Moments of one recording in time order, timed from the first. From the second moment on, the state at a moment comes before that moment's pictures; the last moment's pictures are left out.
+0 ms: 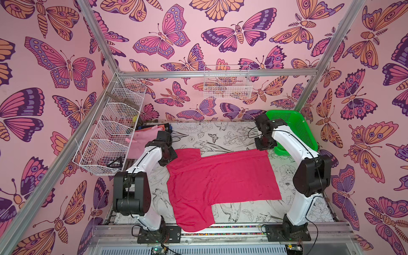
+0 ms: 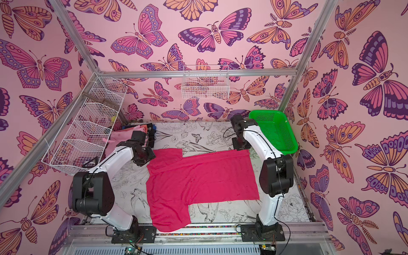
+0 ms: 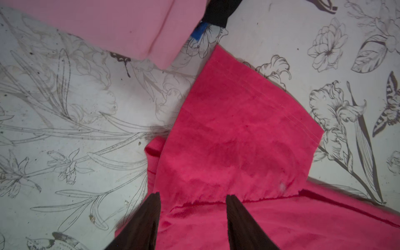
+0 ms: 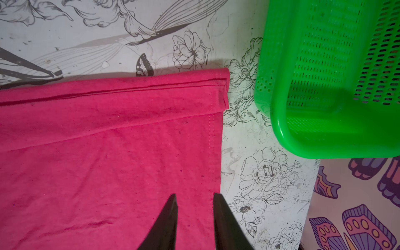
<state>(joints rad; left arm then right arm) -0.05 1.68 1.21 -0.74 -0.01 -0.64 0.33 1.88 1.72 -1.21 0.24 0.16</state>
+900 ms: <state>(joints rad) 0.02 2.03 1.46 -0.70 0.01 -0.63 0.36 1.89 1.73 -1.18 0.21 0.16</state>
